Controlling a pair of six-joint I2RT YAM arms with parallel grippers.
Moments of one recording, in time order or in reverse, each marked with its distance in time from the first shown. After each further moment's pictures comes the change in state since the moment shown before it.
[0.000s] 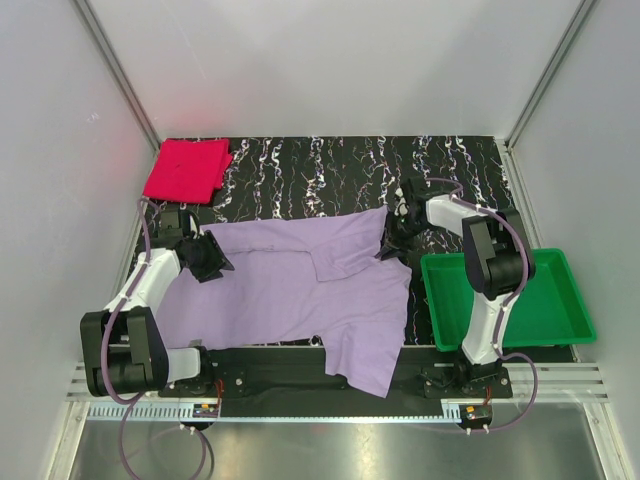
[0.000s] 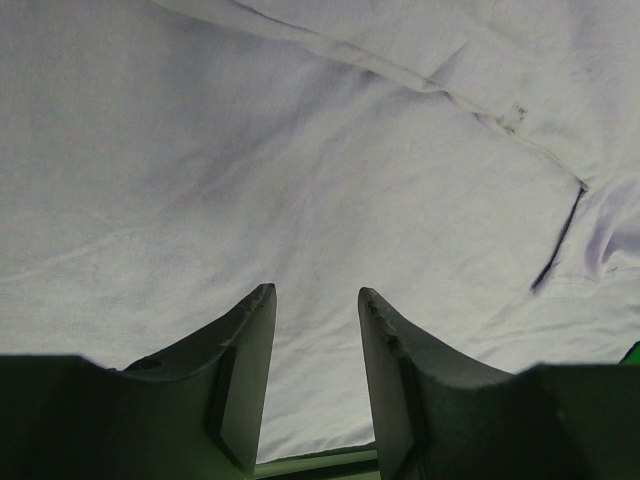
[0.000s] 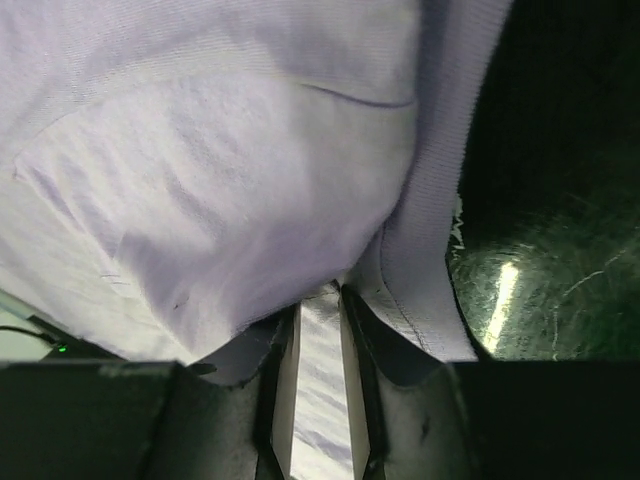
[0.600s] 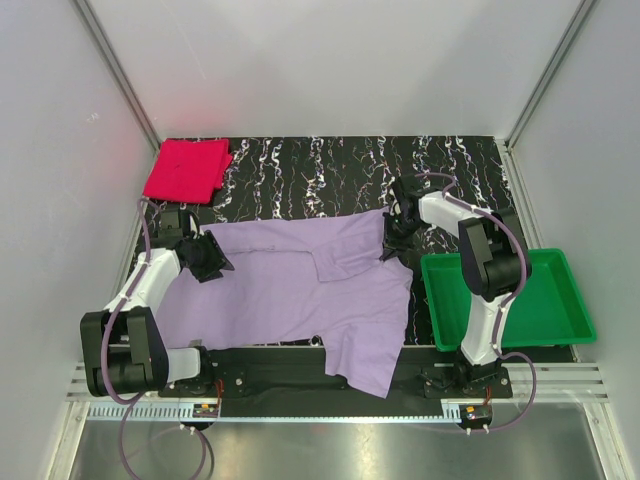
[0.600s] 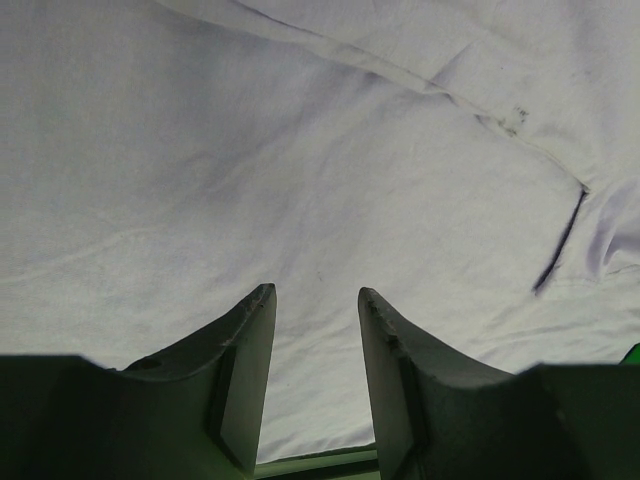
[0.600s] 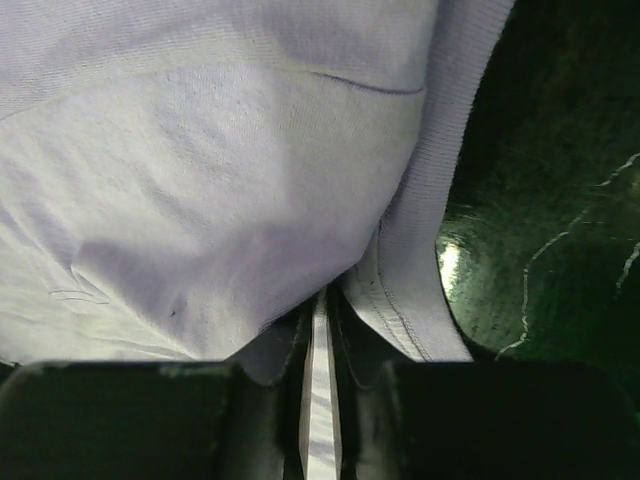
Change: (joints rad) left arm 0.000 0.000 0.000 0.001 0.000 0.000; right arm 0.060 -0.003 0.051 -0.090 0.155 -0.034
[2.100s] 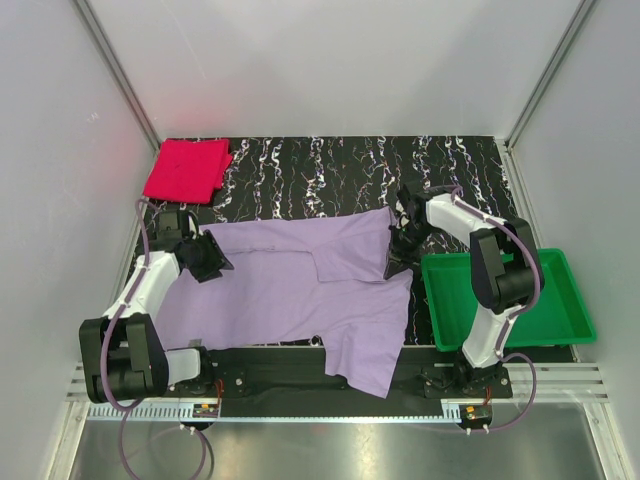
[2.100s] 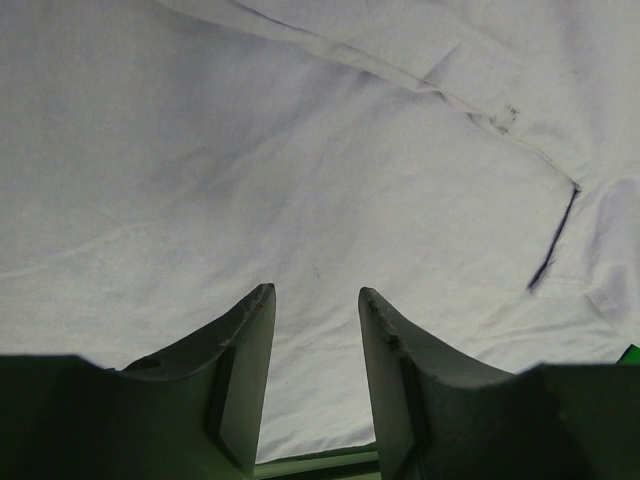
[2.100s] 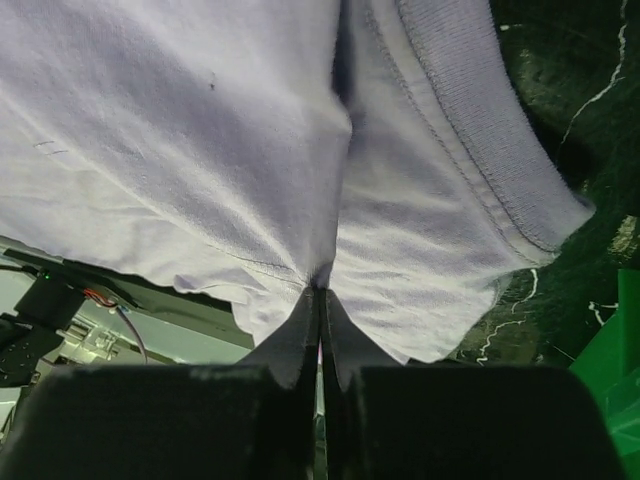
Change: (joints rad) left arm 0.000 -0.033 -0.011 0.001 -0.002 -0.005; right arm 0.000 -0.113 -0.040 -0.281 -0.118 0.060
